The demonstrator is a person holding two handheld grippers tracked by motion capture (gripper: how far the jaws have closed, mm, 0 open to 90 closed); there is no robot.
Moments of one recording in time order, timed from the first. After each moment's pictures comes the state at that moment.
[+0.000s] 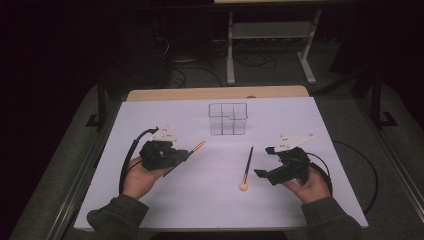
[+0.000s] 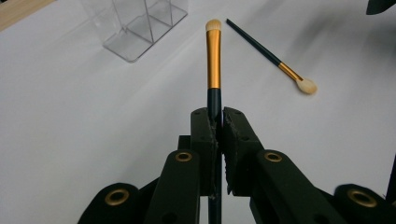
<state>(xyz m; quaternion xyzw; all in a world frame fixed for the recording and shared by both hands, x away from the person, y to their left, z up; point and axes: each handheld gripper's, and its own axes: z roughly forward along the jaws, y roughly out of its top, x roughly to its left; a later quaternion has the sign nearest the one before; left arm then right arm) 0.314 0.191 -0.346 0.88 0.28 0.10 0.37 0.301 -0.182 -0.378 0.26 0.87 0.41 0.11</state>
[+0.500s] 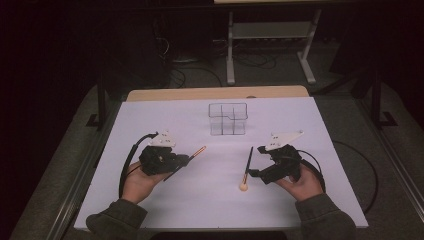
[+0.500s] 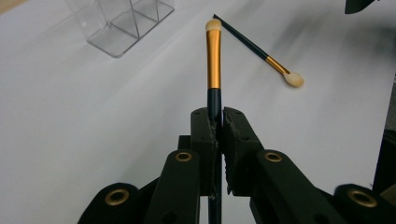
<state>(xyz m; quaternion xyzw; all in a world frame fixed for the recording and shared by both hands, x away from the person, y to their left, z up) 0.307 0.195 -0.356 0.88 0.27 0.08 0.39 0.307 -0.164 -0.375 0.25 0.87 0.41 0.09</state>
